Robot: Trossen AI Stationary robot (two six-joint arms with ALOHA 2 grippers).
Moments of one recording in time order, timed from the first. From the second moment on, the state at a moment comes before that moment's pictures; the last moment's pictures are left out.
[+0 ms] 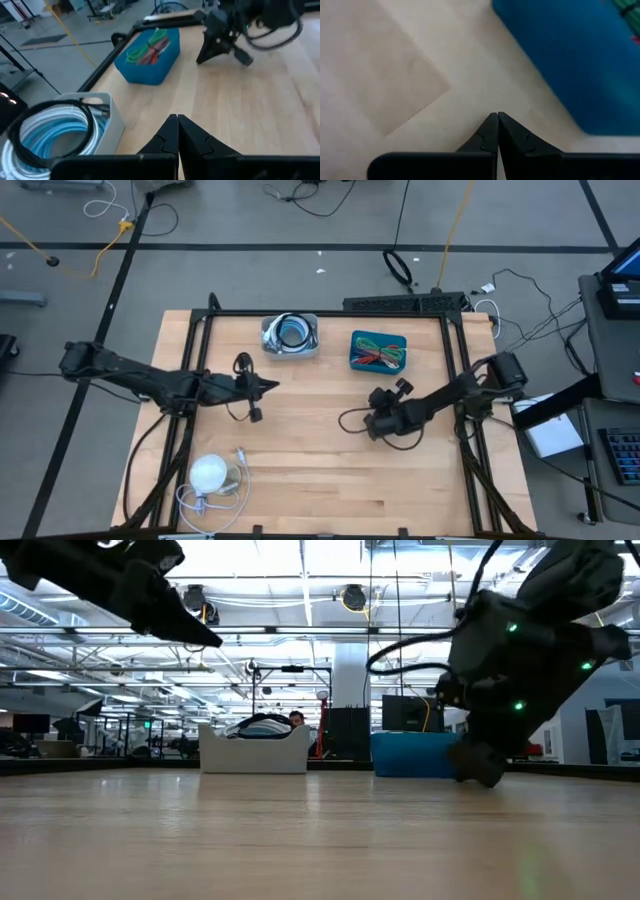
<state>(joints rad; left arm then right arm) -0.16 0.95 0.45 0.11 -0.45 0.04 0.24 1.74 0.67 -0.32 0.81 0.83</state>
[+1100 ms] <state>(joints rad) -0.19 0.93 0.45 0.03 -0.54 0.04 -0.17 1.80 0.67 -0.02 0.85 0.28</state>
